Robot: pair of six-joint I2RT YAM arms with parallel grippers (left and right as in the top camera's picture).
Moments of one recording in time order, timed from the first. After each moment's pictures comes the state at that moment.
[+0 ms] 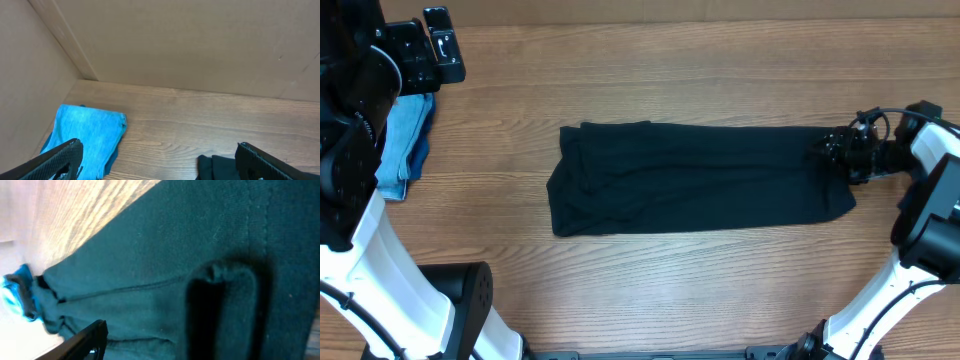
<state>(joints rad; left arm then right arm) 0.01 1.85 3.05 -1.69 -0.15 -0.06 -0.48 2.18 1.47 -0.88 -0.72 -0.05</state>
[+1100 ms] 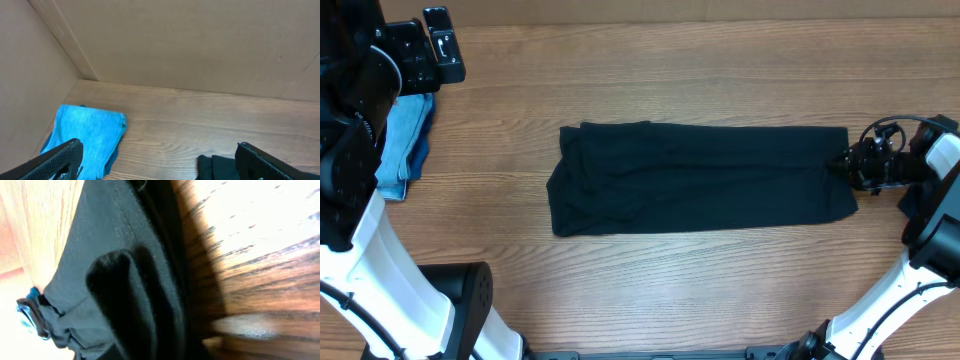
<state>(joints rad) 0.01 1.85 3.05 -1.69 -0.15 -0.06 -0.57 2.21 1.46 -0.88 -0.72 0.02</state>
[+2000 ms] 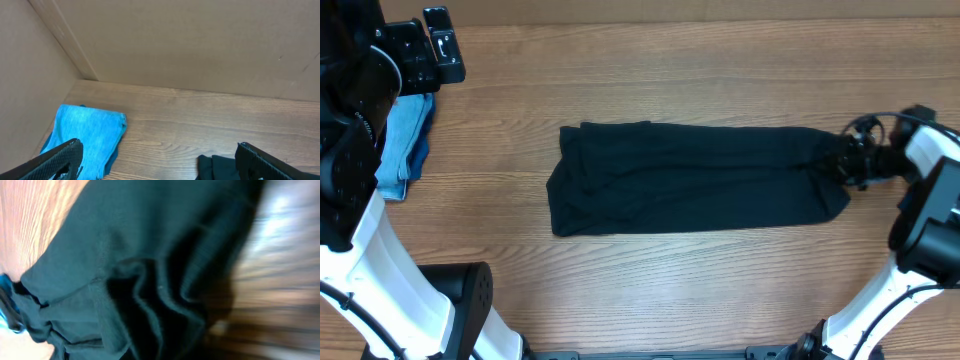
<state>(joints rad) 0.01 1.85 3.05 -1.69 -0.15 -0.06 -0.44 2.12 1.42 -0.88 -0.65 0.03</state>
